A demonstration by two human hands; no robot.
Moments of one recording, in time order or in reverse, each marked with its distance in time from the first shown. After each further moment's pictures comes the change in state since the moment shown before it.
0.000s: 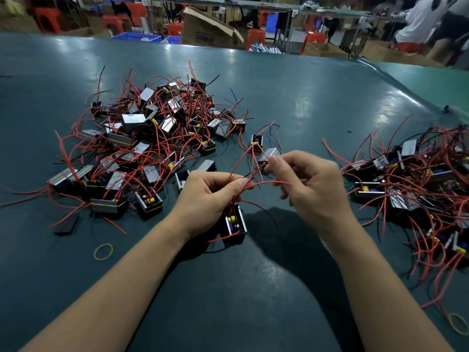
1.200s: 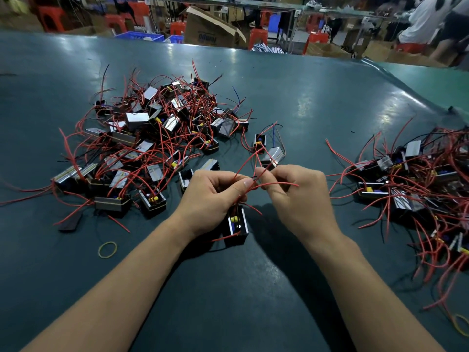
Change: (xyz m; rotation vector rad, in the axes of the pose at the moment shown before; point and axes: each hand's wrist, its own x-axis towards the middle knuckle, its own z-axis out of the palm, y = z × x) left_hand 0.003 -0.004 0.000 0.040 0.008 0.011; right_hand -0.005 0.006 0.017 -0.470 0.027 -0.028
